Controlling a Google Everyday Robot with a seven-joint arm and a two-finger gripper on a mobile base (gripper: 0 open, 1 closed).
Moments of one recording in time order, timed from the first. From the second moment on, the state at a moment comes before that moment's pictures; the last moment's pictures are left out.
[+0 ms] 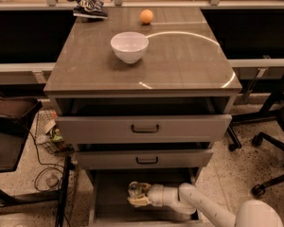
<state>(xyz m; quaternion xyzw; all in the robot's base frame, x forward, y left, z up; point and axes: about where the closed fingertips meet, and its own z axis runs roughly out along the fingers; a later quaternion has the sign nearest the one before) 0.517 0.025 0.232 -0.41 0.65 0.46 0.45</state>
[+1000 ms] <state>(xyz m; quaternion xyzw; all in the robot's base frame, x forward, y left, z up) 0.527 0.063 0.205 -0.40 0.64 0.45 0.48</state>
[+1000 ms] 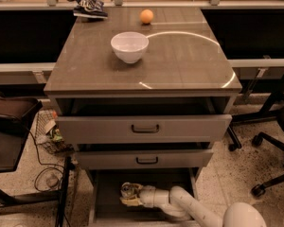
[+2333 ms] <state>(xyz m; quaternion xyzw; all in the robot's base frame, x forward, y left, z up) 0.550 0.111 0.169 -0.43 0.62 0.45 0.49</state>
